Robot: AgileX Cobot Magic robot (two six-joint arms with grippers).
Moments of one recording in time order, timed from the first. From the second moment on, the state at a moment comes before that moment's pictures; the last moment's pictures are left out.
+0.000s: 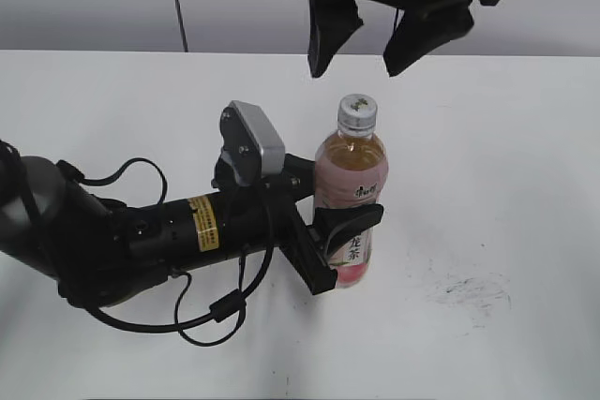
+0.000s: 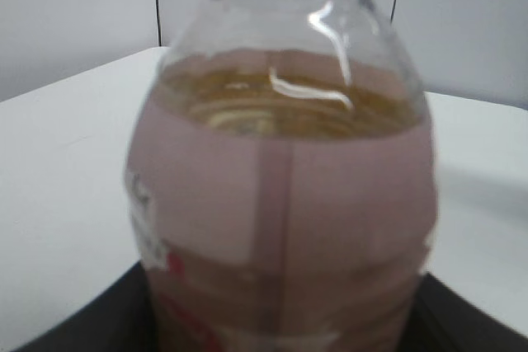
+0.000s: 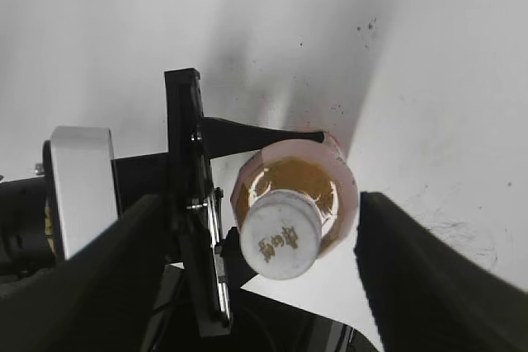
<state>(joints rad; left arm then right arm) -0.64 2.10 -0.75 0.61 -1.18 -0.21 0.67 1.74 -1.68 0.07 1.22 0.32</state>
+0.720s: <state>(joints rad) -0.64 2.10 -0.75 0.61 -1.18 -0.21 0.67 1.79 -1.63 0.10 1.22 0.33</state>
